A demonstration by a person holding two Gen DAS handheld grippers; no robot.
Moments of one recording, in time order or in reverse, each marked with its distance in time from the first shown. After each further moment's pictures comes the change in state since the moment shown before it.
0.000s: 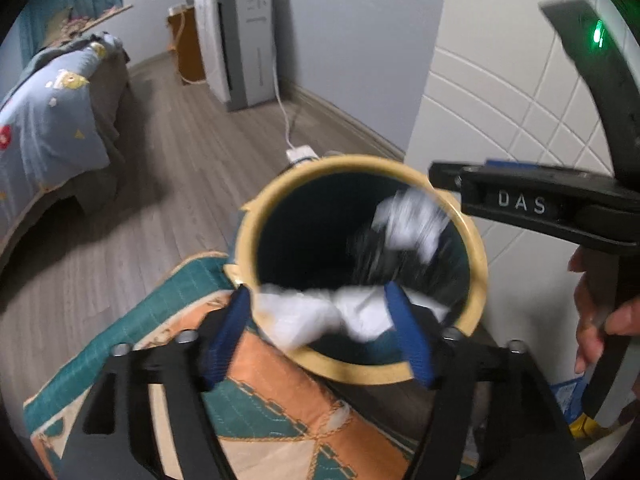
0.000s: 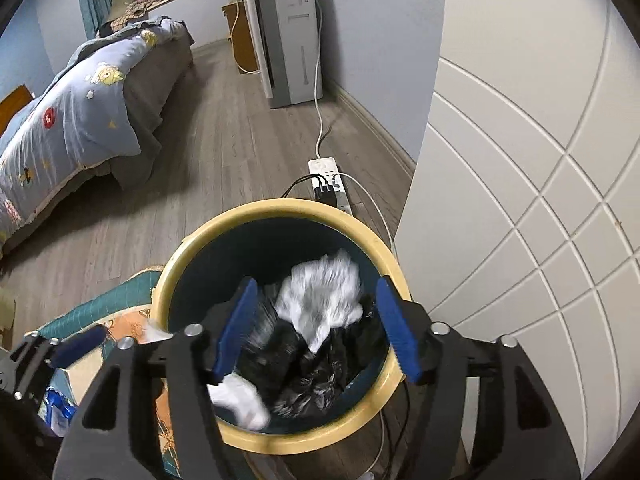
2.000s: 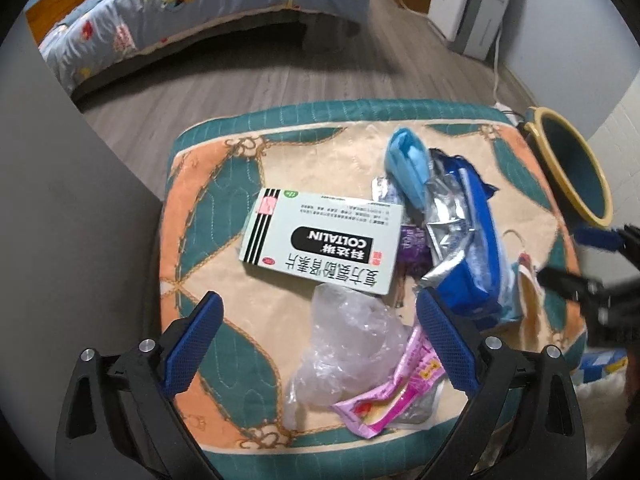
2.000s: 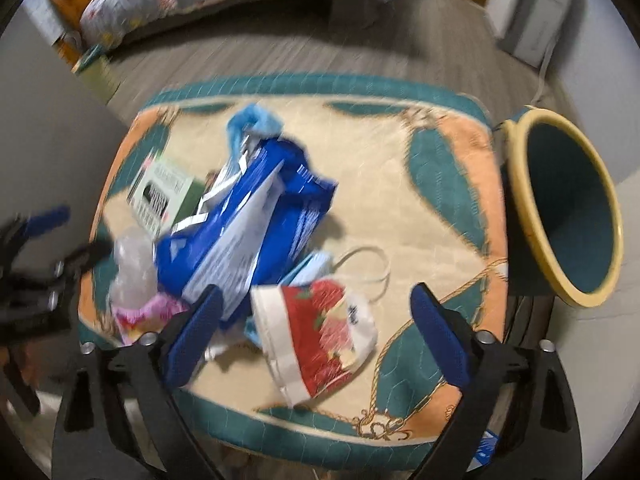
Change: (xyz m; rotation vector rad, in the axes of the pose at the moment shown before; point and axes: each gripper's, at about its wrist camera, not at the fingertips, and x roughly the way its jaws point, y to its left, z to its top) left arm -0.185 0.201 -0.251 -0.531 0.247 0.352; right arm -0.064 0.259 -0.197 -0.634 0.375 0.313
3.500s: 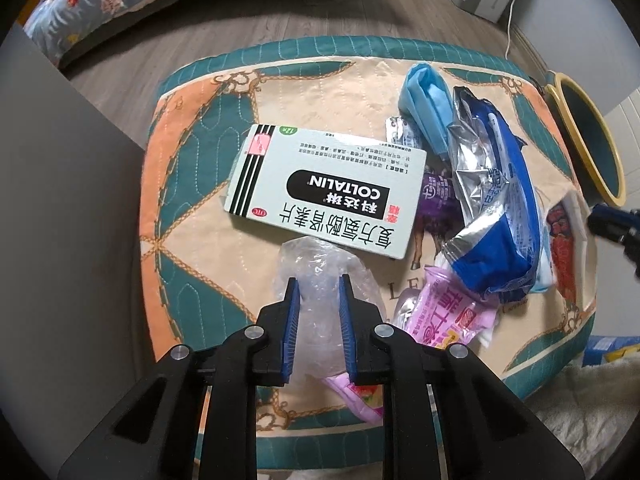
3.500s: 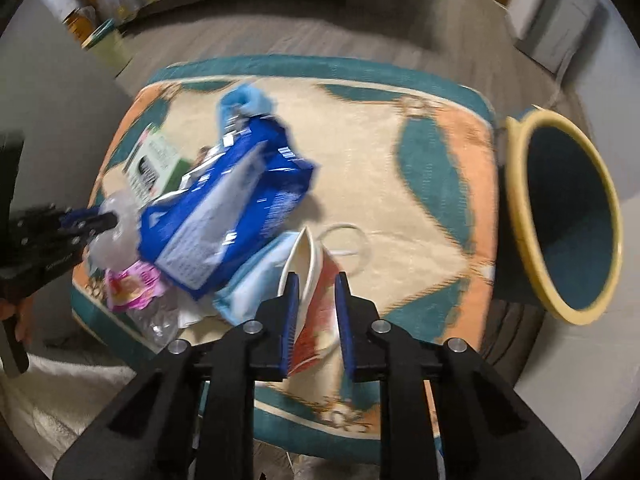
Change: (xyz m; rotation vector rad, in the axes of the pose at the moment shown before) left arm 0.037 0.004 -0.008 -0.009 0.183 -0.020; right arm -0.008 -0.044 0.004 0.007 0.048 0.022
